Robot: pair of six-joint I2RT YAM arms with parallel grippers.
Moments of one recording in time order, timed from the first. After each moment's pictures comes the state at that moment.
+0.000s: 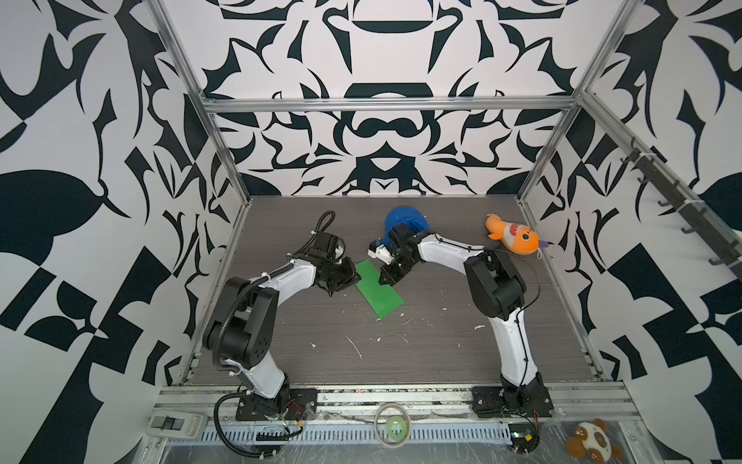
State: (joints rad) left arm -0.38 1.69 0.96 -0.32 0.49 -0.76; right arm 0.58 2.21 1.62 -0.70 -0.48 -0.15
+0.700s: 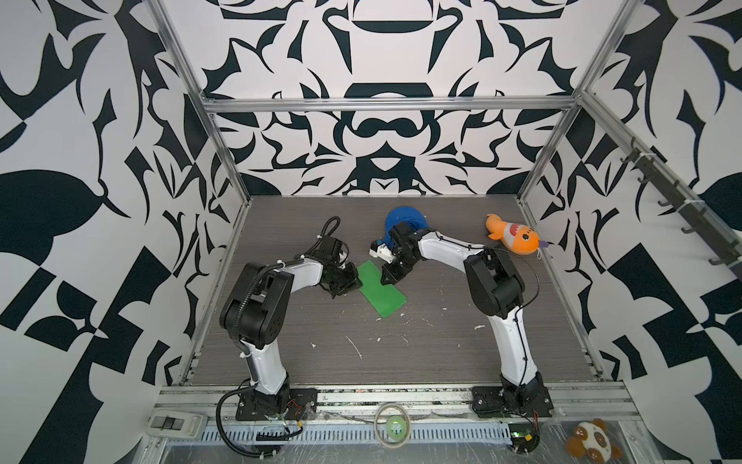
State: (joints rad) left arm -0.38 1.81 0.95 -0.26 0.51 -0.73; right arm 0.57 2.21 1.65 -0.76 -0.50 -0.08
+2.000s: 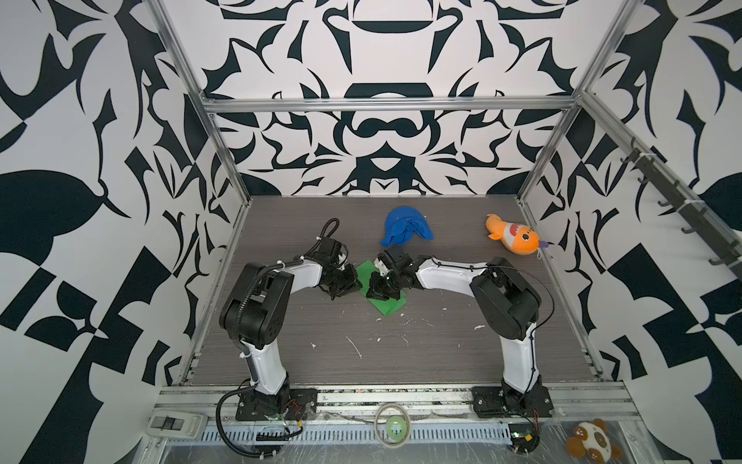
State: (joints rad) left arm -0.38 1.81 0.95 -0.25 0.52 -0.73; right arm 0.75 2.01 1.28 -0.29 -0.43 0.89
